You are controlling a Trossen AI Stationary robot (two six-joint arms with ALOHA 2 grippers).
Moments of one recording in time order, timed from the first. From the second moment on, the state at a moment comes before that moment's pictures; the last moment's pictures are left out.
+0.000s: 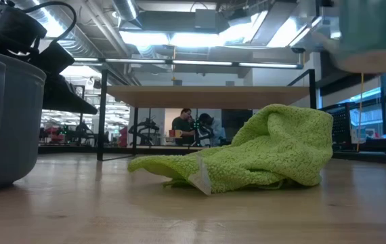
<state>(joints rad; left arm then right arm) 0.12 0.45 0.01 0.07 -0.19 0.01 0.32 1.40 1.50 -1.45 0.01 0.47</state>
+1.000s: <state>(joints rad) 0.12 0.45 0.01 0.07 -0.19 0.01 -0.33 1.76 2.02 -1.56 0.03 0.34</state>
